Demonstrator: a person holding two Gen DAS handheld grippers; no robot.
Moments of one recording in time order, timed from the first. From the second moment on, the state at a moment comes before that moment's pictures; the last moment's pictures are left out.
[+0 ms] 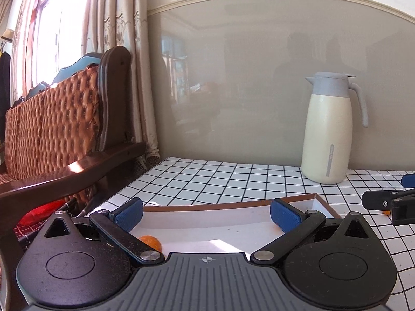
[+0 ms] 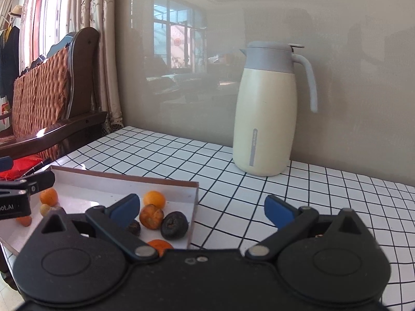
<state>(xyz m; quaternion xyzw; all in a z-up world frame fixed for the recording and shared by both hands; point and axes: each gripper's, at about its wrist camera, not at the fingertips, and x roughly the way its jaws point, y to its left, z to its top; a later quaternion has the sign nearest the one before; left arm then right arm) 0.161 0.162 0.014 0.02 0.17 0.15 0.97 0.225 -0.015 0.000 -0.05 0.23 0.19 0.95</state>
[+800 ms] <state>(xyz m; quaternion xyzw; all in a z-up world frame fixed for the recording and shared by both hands) 0.226 0.000 -0.004 0.04 0.18 0.02 0.98 0.252 -0.154 -0.023 -0.02 0.26 0.06 0.96</state>
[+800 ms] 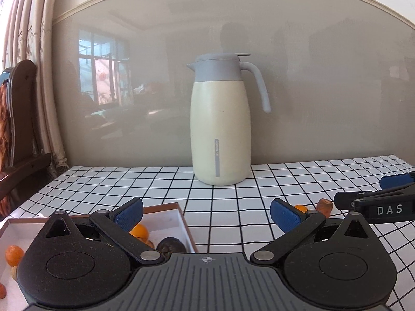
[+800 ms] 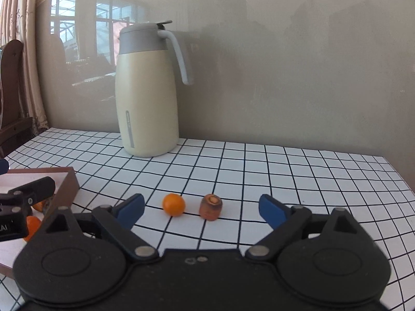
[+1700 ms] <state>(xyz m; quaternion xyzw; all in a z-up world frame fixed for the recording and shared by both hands) 0.274 -0.064 -0.036 0.05 0.21 -0.03 0.98 0.331 -0.190 -0.076 -0.04 0.33 0.00 0.94</state>
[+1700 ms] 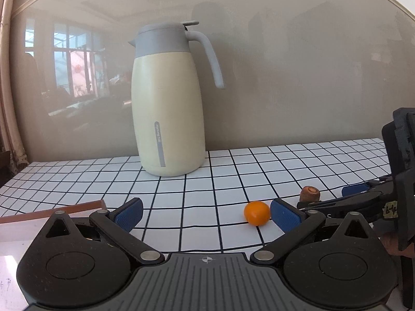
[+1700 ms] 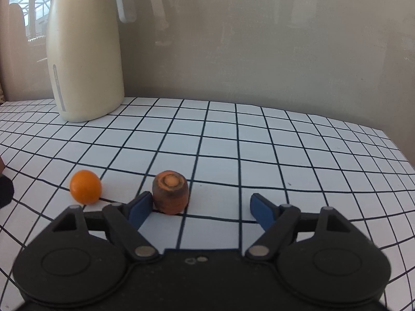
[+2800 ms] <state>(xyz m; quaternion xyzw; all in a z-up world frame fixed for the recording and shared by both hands) 0.346 -0.117 -0.073 0.06 0.30 -0.06 0.95 0.349 -0.209 -0.077 -0.04 0.31 0.06 0.95</state>
